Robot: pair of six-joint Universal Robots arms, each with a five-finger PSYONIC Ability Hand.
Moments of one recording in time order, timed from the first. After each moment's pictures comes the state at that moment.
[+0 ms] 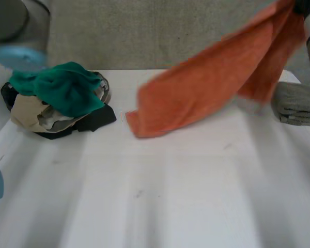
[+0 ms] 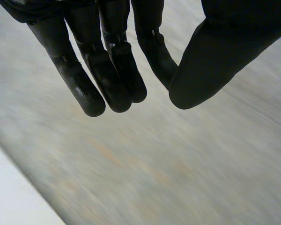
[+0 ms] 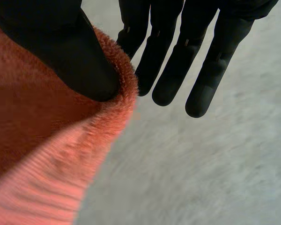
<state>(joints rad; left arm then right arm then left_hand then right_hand) 4.36 -2.38 -0.17 3.14 -1.59 3.72 1.74 -0.91 0.67 -0.25 1.46 2.37 1.17 1.20 1.19 1.20 1.00 1.14 1.18 1.19 1.20 1.01</state>
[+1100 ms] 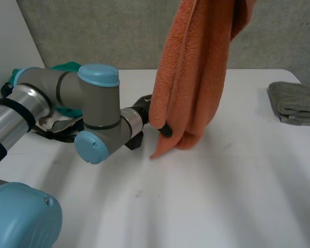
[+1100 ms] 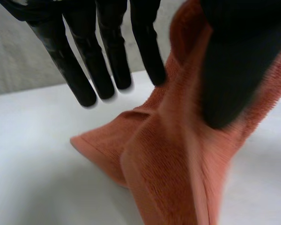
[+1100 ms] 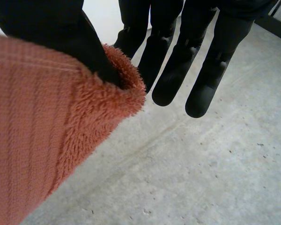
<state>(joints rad) 4.09 -2.59 -0.54 2.80 -1.37 2.99 2.10 -1.47 0.94 -0.10 1.39 2.61 0.76 0.67 0.67 0.68 0.50 1.14 1.18 1.19 1.20 1.02</state>
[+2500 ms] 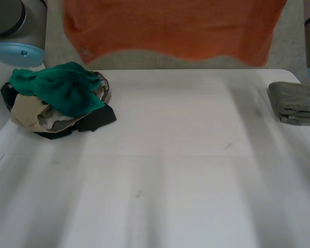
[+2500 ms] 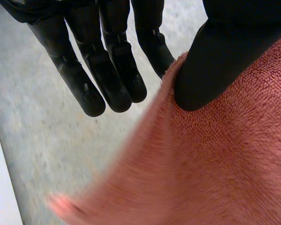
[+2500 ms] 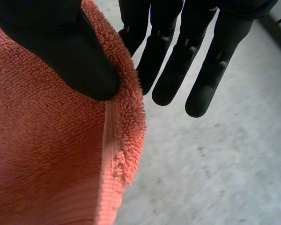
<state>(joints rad) 4.36 -2.33 -0.24 3.19 -1.60 3.39 1.76 -0.95 0.74 -0.62 1.39 2.63 1.18 1.20 1.19 1.20 0.97 1.14 1.18 1.19 1.20 1.02</state>
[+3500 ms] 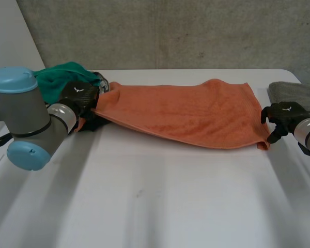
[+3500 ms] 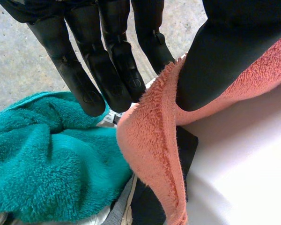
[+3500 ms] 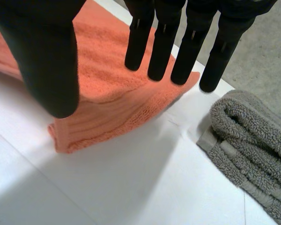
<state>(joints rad) 4.40 -2.17 -1.26 3.25 -1.47 3.51 1.56 -0.92 1.31 0.02 1.26 2.65 1.18 1.20 1.19 1.20 0.97 0.64 0.64 0.64 0.63 0.43</state>
